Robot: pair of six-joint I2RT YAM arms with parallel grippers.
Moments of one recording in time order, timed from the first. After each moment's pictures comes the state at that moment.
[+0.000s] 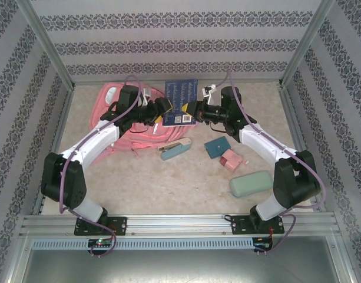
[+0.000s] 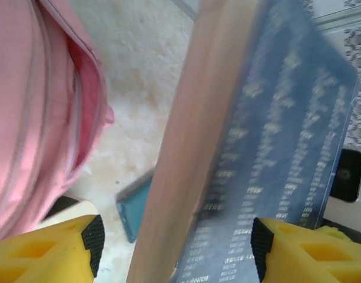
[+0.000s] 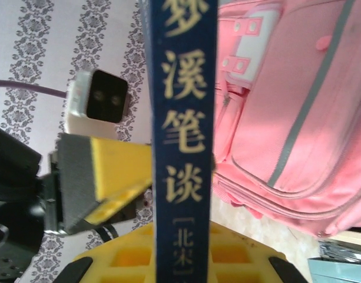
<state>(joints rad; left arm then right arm) -0.33 1.60 1.31 -0.27 0.50 -0.92 0.34 1.55 1.07 0.13 -0.79 0.99</state>
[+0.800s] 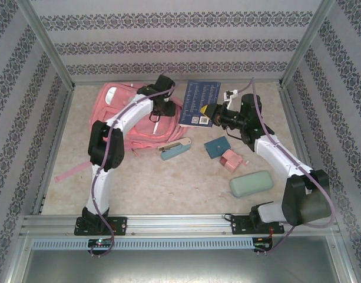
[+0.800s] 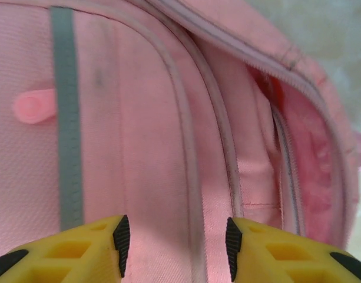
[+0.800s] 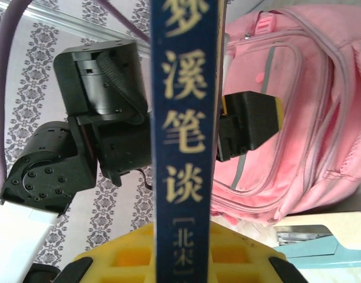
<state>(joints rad) -0.47 2.27 2.05 -0.91 -0.11 -0.29 0.21 1.36 0.92 0.11 -0.77 1.00</state>
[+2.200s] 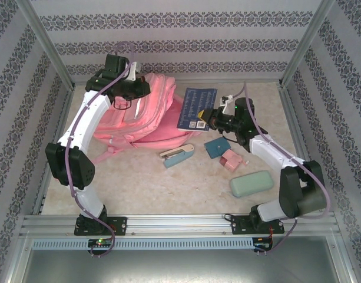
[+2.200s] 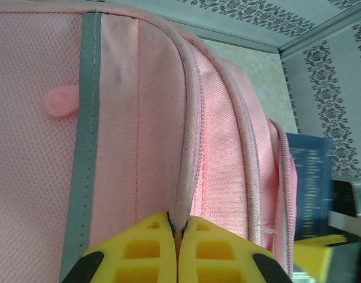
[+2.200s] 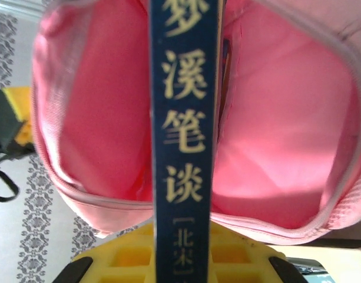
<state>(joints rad) -0.18 1.78 1.84 -0.81 0.47 -0.44 0.31 1.52 0.91 0.21 -0.72 1.03</state>
